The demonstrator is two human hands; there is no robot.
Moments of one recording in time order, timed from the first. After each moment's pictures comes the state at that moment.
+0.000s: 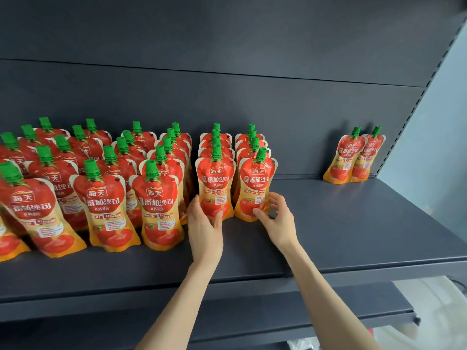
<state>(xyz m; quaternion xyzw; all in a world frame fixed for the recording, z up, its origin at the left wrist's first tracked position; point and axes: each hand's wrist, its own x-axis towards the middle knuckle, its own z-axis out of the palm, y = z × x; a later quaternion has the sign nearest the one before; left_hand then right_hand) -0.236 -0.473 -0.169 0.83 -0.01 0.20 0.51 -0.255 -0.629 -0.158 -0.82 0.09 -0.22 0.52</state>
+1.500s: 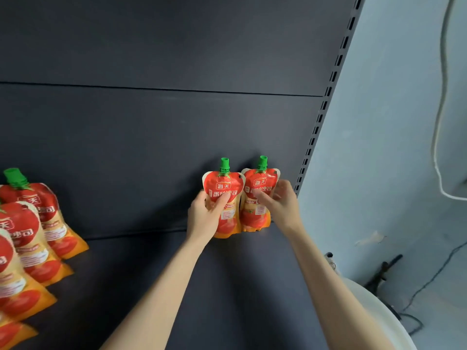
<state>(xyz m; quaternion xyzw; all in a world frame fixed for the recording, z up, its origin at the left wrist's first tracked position) -0.096 -0.895 -0.129 0.75 -0.09 0.03 0.65 -0.138 -1.057 -0.109 -0.78 0.16 -0.24 0.56</state>
